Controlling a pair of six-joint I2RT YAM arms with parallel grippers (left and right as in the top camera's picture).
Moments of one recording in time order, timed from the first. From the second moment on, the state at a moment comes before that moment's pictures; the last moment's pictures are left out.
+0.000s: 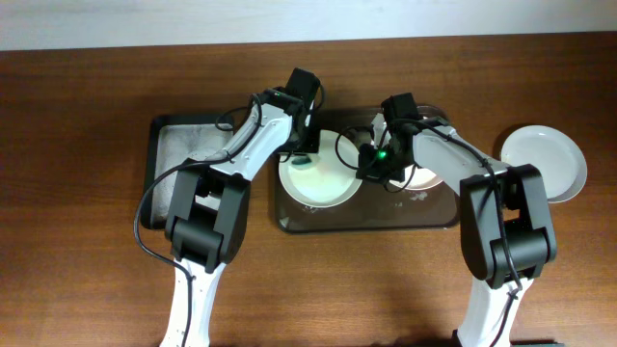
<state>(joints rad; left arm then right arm) -0.43 2.35 1.89 -0.89 0.05 -0.31 0.21 2.05 1.34 -0.64 -0.42 0.31</state>
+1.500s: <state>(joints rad) -0.43 2.35 1.89 -0.97 0.08 -0.31 0.22 2.05 1.34 -0.65 -0.42 0.31</state>
